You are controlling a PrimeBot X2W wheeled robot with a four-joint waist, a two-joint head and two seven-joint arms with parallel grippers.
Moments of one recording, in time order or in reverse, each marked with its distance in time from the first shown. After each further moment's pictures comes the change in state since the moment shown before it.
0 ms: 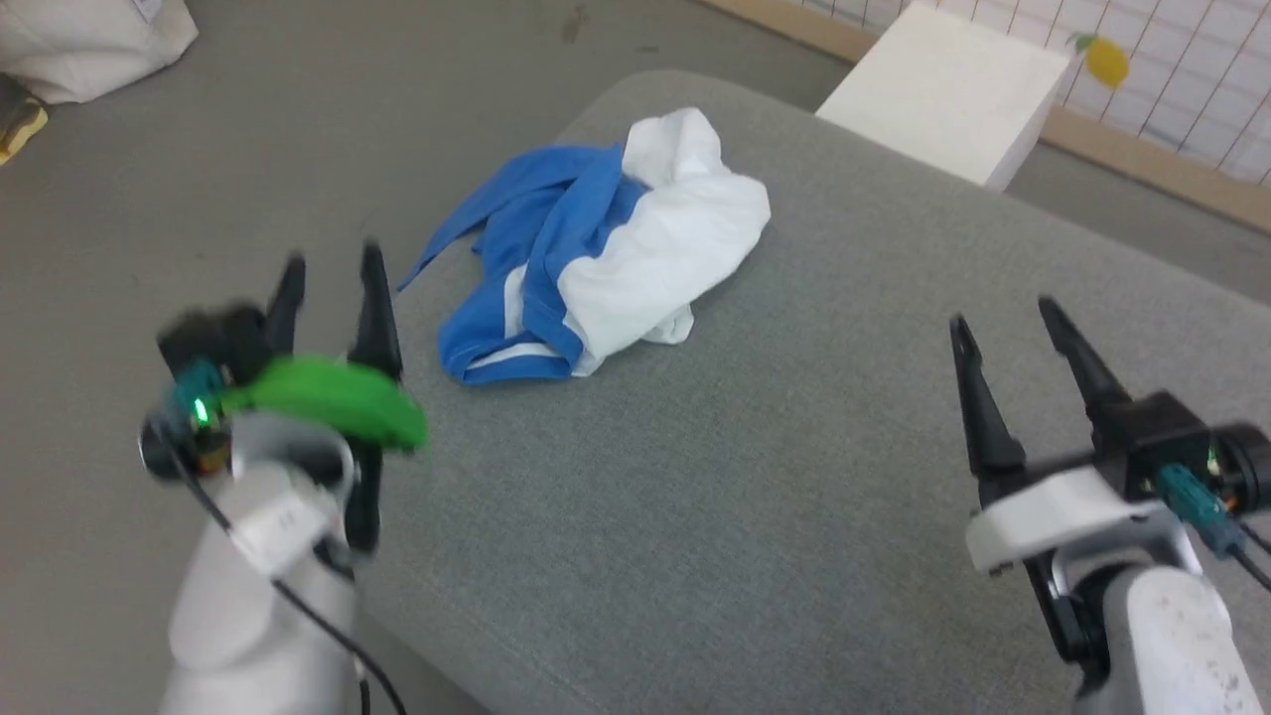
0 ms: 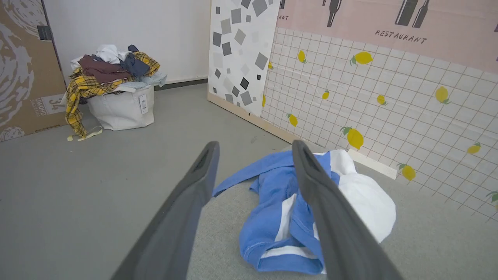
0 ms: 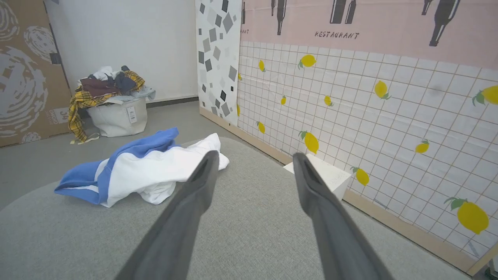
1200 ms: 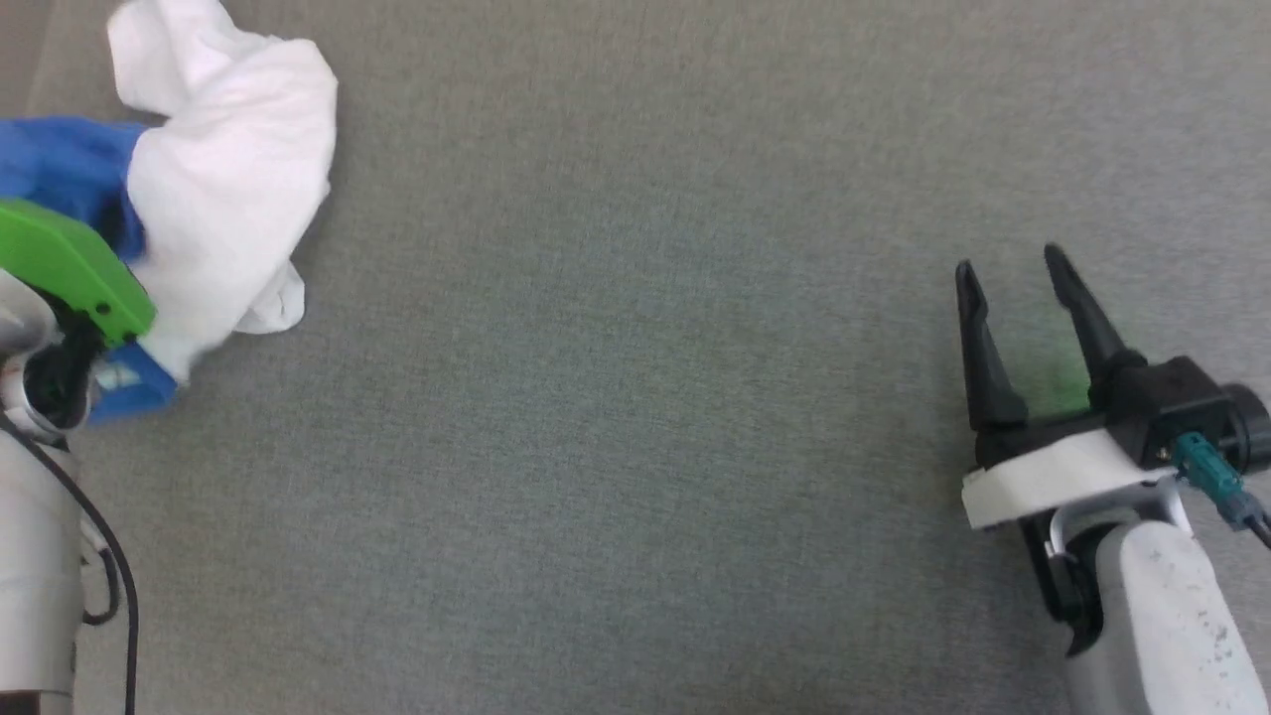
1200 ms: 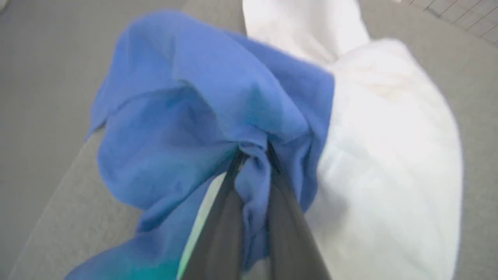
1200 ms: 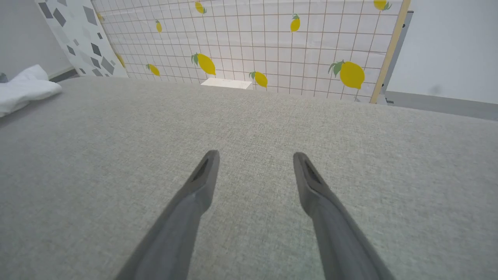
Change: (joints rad) left arm -0.282 0.326 0.086 0.227 -0.224 -0.081 0.539; right arm -0.110 0.000 0.009 0.105 0.060 0.000 -0.111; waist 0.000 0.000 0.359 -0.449
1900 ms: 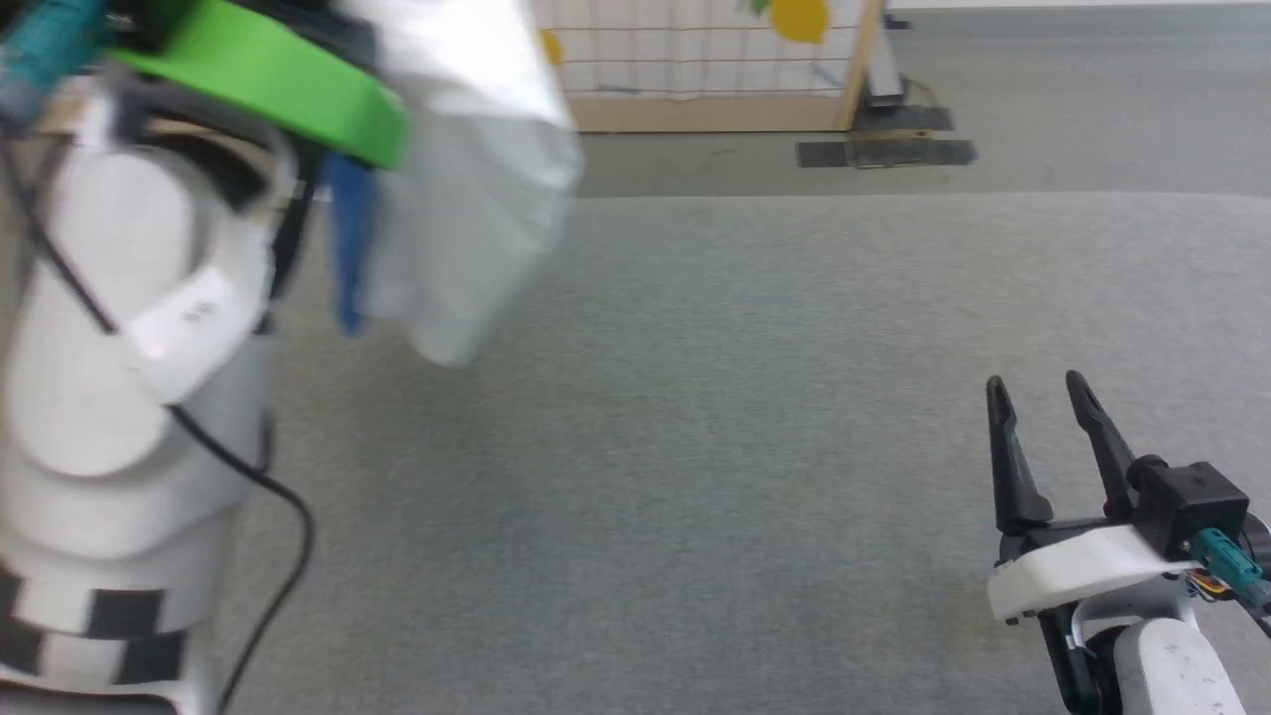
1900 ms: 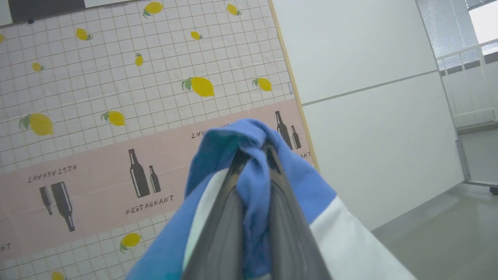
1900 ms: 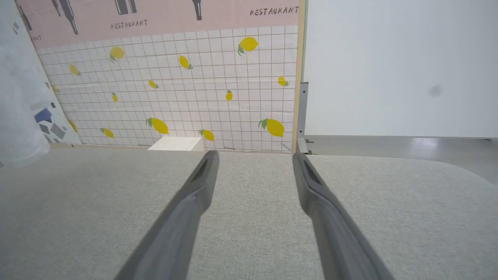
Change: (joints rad) left arm -0.191 -0.117 -0.307 -0.508 0.284 -0.011 -0.384; right arm 0.150 0.000 -0.062 0.065 0.084 0.000 -0.037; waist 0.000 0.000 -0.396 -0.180
